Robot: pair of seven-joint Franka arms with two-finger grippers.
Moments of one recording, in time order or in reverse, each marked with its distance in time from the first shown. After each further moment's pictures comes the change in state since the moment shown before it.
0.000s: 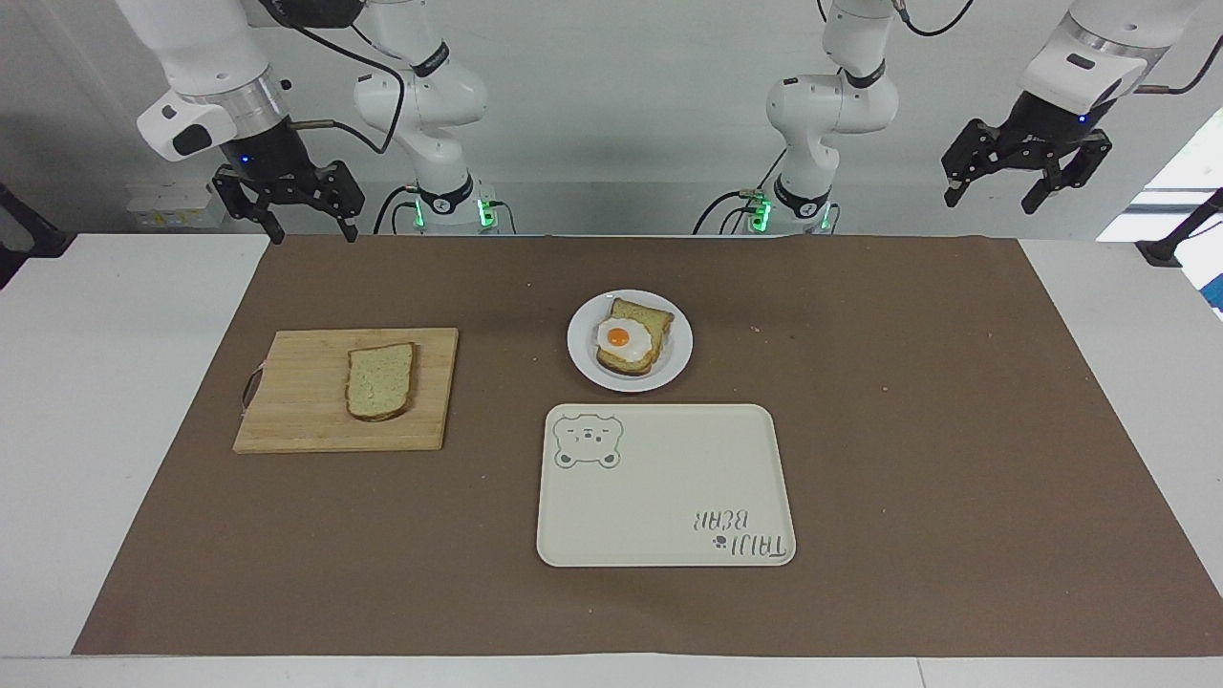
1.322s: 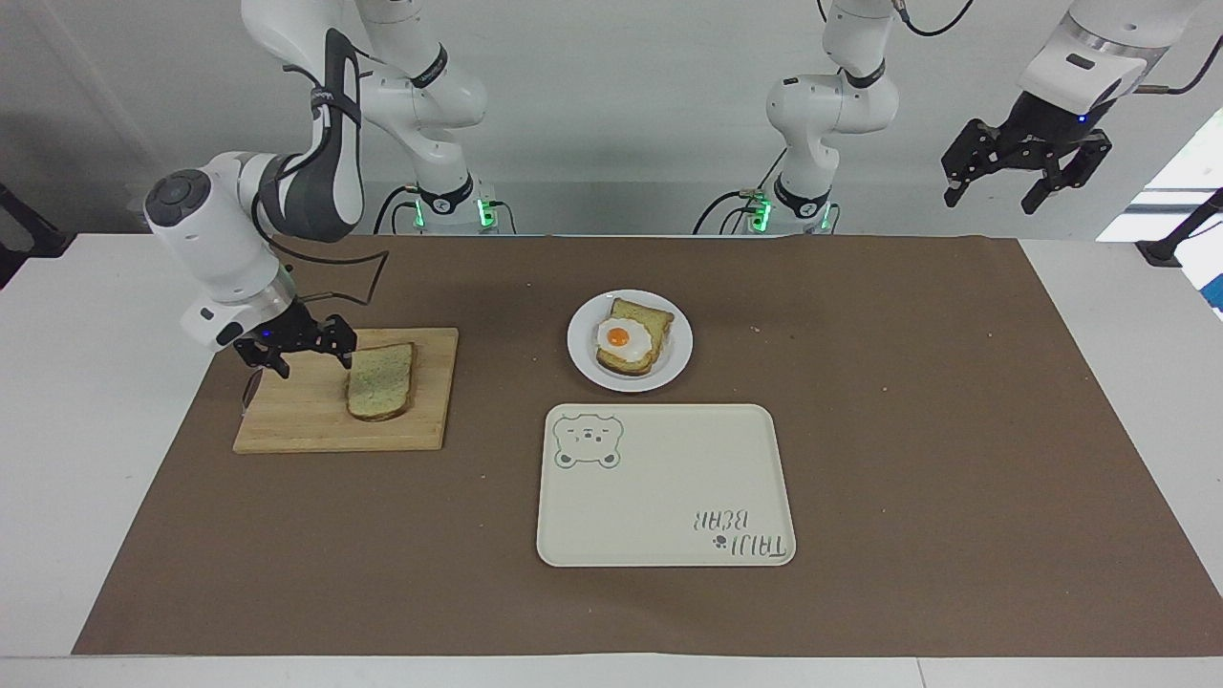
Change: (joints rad) left arm 0.000 0.000 0.000 0.000 0.000 0.000 0.000; right arm -0.131 0.248 -0.004 -0.318 0.047 0.529 -0.350
